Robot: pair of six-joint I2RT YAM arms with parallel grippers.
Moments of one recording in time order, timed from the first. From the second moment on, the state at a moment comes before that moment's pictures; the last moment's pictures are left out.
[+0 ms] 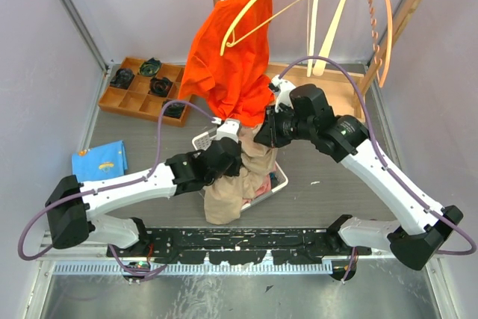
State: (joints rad) left arm -1.11 1.34 0.96 -0.29 -0.45 -0.61; right arm 0.67 1.18 1.34 -0.76 -0.25 0.39
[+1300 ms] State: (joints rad) left arm -1.11 0.91 1.33 -0.70 -0.56 -0.46; right arm 0.90 1.40 1.21 -0.68 0.03 0.46
